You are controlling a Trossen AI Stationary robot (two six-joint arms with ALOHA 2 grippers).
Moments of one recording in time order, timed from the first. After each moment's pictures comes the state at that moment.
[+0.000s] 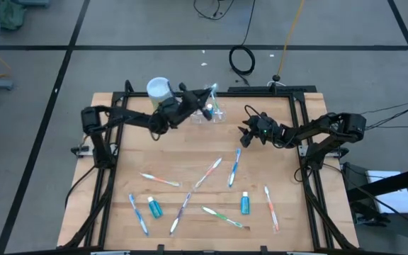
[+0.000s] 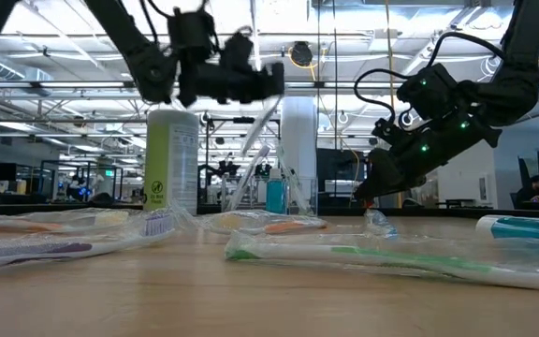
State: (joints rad) left arm 0.35 1.83 0.94 1.12 -0.33 0.23; right arm -0.41 1.52 0.30 0.73 0.21 0.14
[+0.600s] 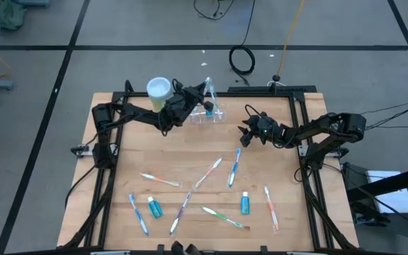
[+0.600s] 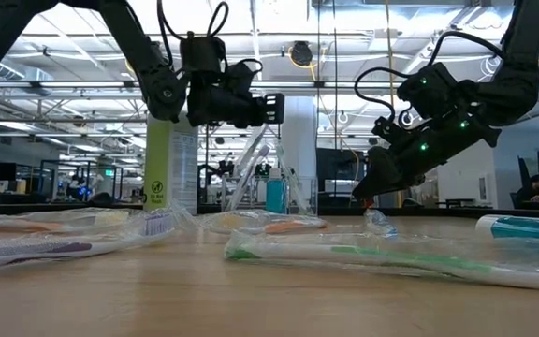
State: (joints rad) left arm 0.40 1.95 0.98 1.13 -0.54 0.19; right arm -0.41 1.52 0.30 0.74 0.21 0.14
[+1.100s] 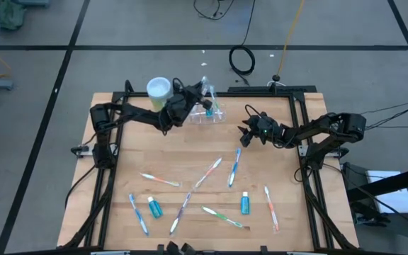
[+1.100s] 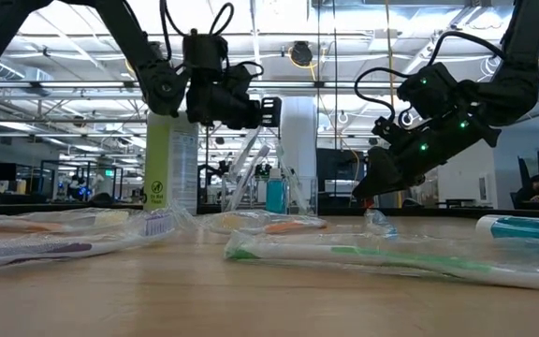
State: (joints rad) left arm 0.40 1.92 0.98 1.03 -0.64 0.18; right arm -0.41 1.52 0.30 0.74 0.21 0.14
